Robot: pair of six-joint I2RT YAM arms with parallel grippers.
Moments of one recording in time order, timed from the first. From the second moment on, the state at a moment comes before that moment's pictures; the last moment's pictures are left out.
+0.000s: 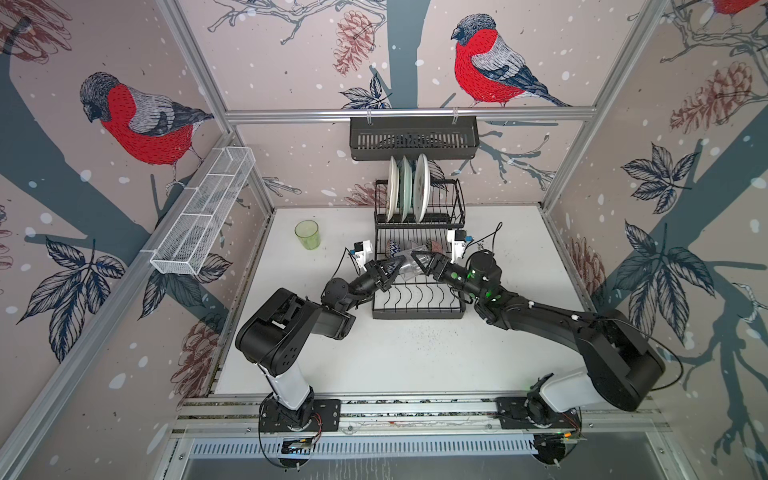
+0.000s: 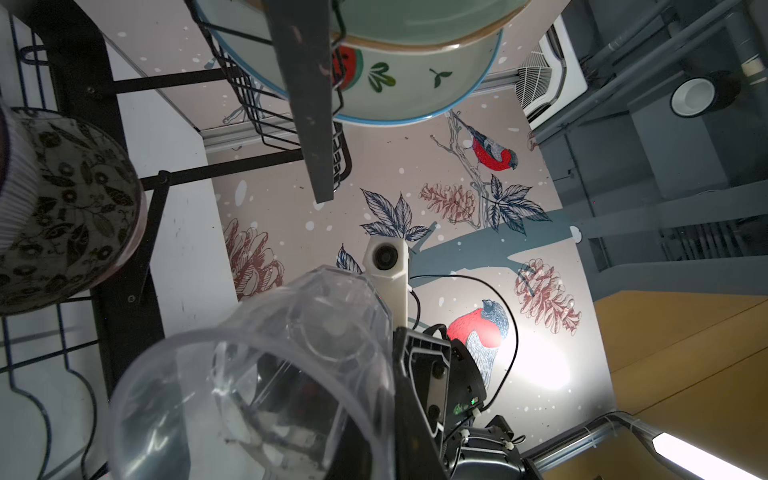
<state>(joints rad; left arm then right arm) -0.50 1.71 0.50 1.57 0.57 -1.56 0.65 1.47 0.70 0.69 -0.33 0.91</state>
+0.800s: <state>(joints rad) -0.51 1.54 0.50 1.27 0.57 -1.34 0.65 1.38 0.66 0.65 -0.28 0.83</state>
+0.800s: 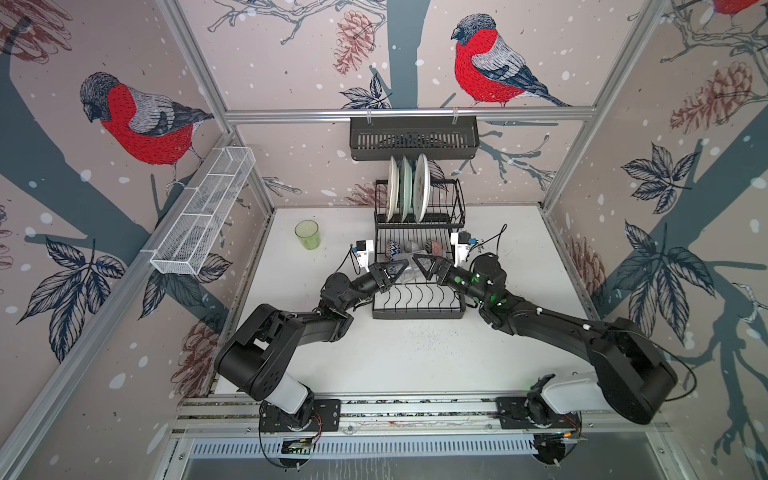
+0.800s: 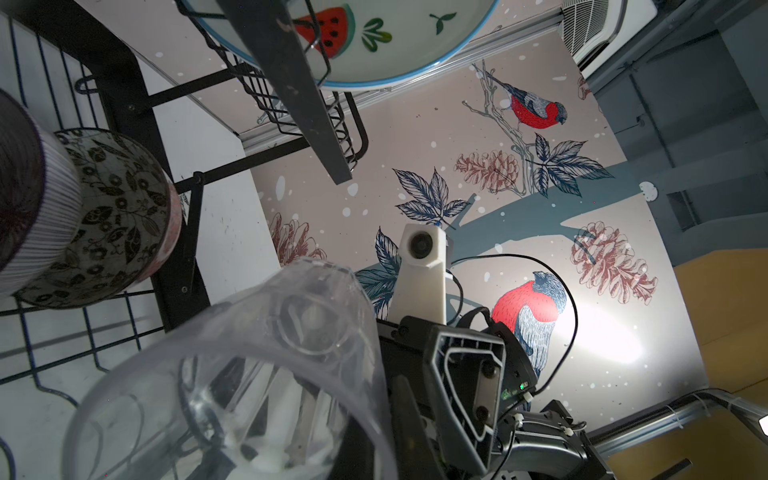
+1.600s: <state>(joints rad) -0.45 1.18 0.55 0.60 0.40 -0.98 0.64 1.19 0.62 0.41 -0.12 0.66</state>
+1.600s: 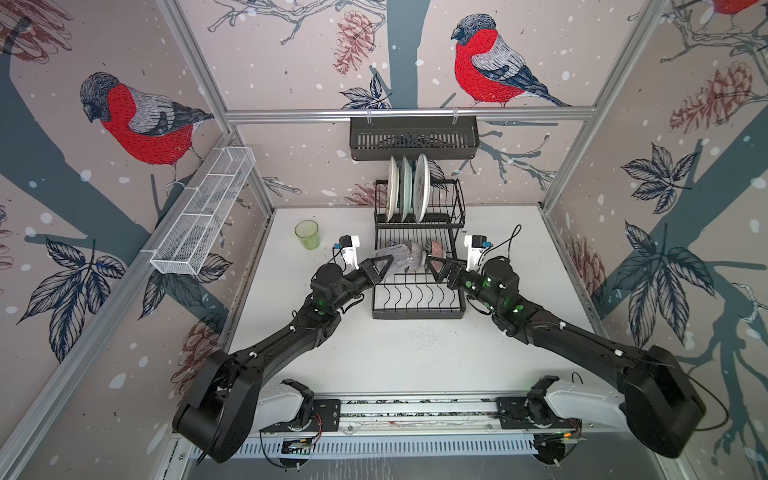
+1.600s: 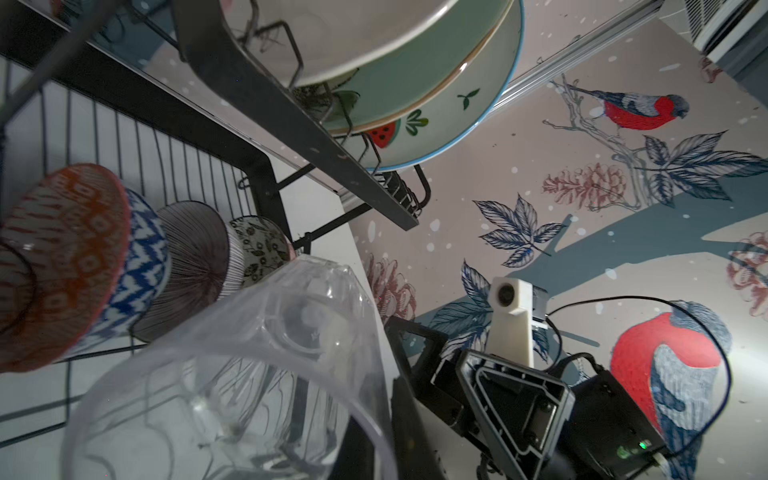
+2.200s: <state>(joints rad) -0.37 1.01 0.64 0.13 0.07 -0.76 0.63 0.94 0.46 0.33 -0.04 0.50</state>
